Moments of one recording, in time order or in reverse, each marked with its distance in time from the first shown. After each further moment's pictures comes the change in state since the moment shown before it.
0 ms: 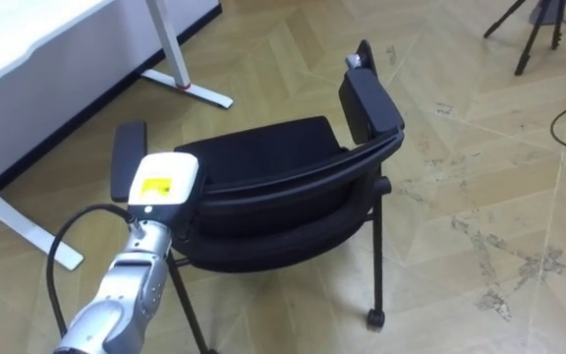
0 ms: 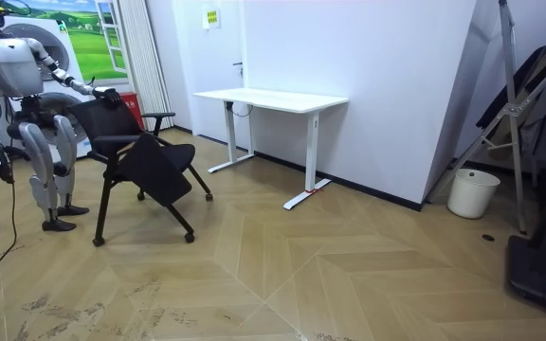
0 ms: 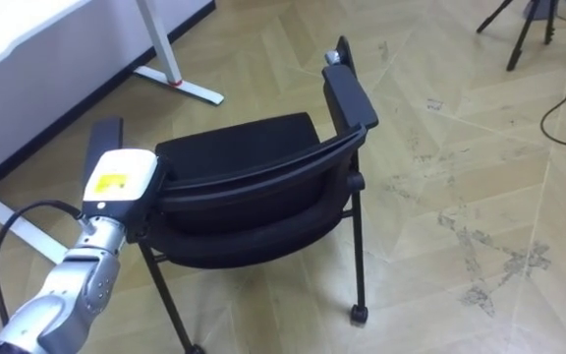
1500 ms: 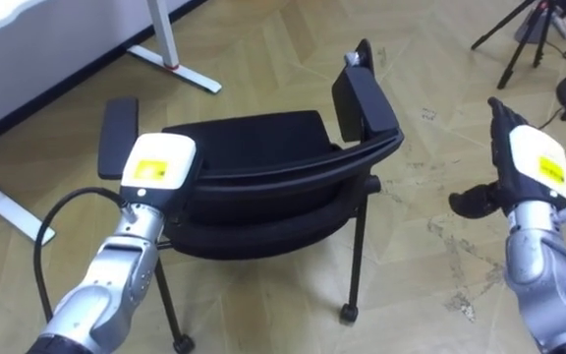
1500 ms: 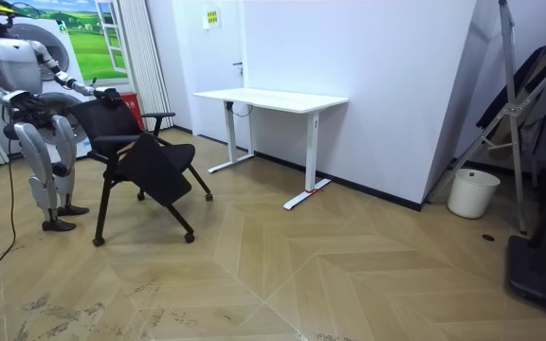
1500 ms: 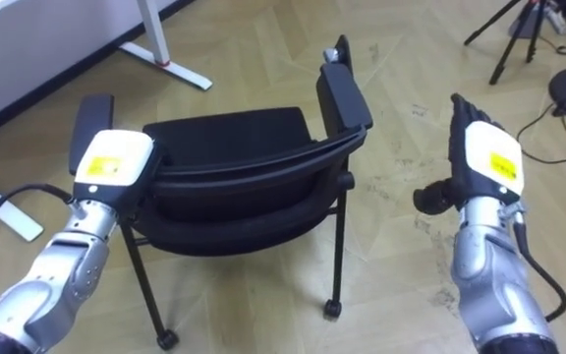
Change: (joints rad) left arm -0.038 0.056 0.005 -0.057 0.042 -0.039 -0.028; right arm -0.201 -0.136 0.052 -0.850 -0.802 0.000 -0.262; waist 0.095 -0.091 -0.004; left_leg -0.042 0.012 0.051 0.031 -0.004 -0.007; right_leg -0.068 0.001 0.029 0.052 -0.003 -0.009
